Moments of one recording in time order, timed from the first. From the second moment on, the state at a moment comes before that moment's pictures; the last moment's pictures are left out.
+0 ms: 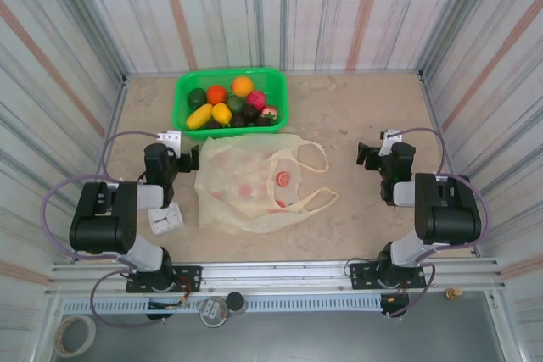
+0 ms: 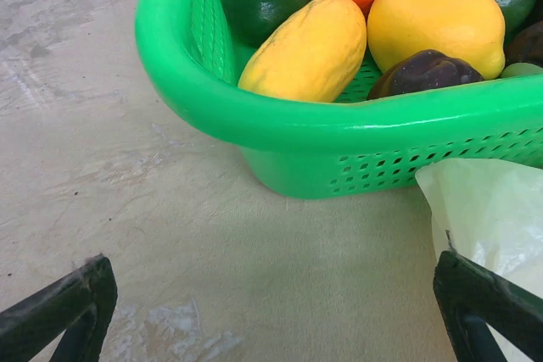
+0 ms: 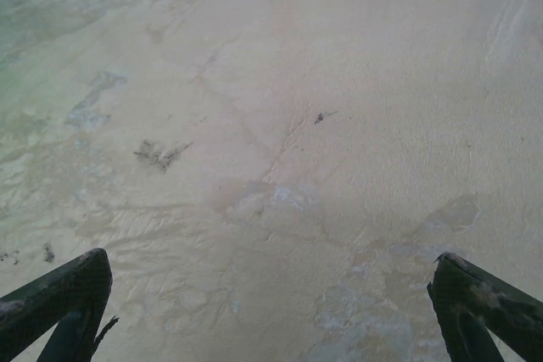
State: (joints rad) left arm -0.01 1.52 0.41 0.68 0.06 0.07; right arm -0.08 1.56 0.38 0.74 -0.11 0.07
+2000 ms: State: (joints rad) left arm -0.83 0.86 1.20 -0.73 -0.38 -0.27; right arm 0.47 0.81 0.97 -0.54 0.04 0.53
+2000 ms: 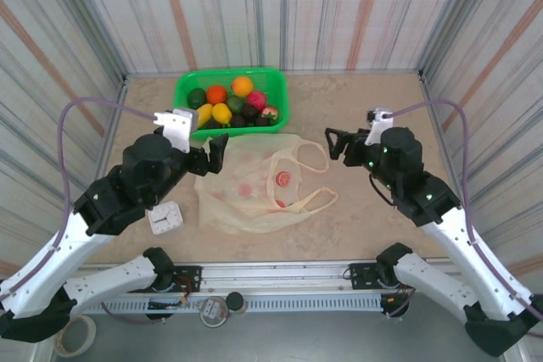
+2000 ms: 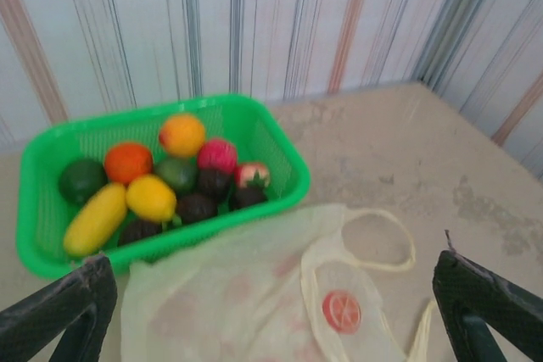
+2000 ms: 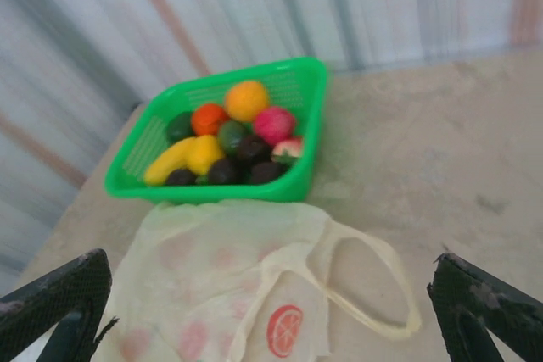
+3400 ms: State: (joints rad) left arm -0.75 0.90 1.05 -0.77 -0.17 -0.28; right arm 0.57 1.55 0.95 -0.74 -0.08 1.33
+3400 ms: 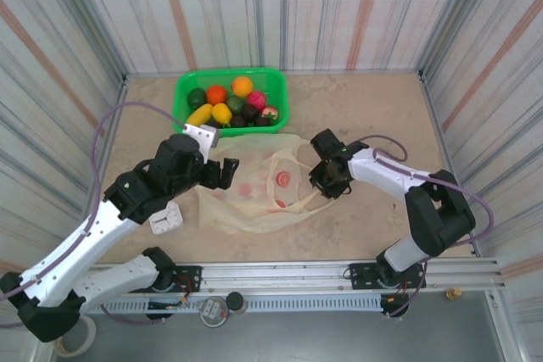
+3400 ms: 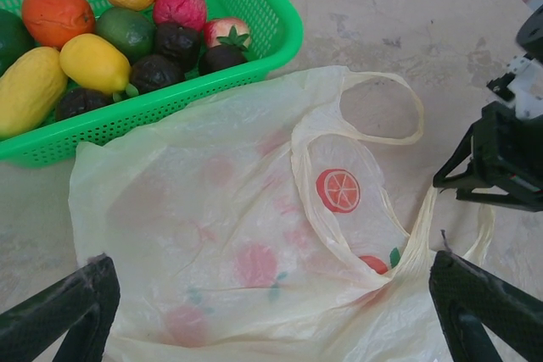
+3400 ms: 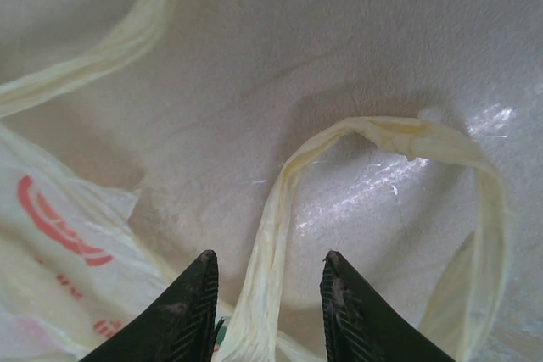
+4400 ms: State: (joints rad) left arm -0.72 0.86 1.04 -0.77 -0.18 -0.29; right arm 0.52 1.68 1.02 -0.73 0.05 1.26
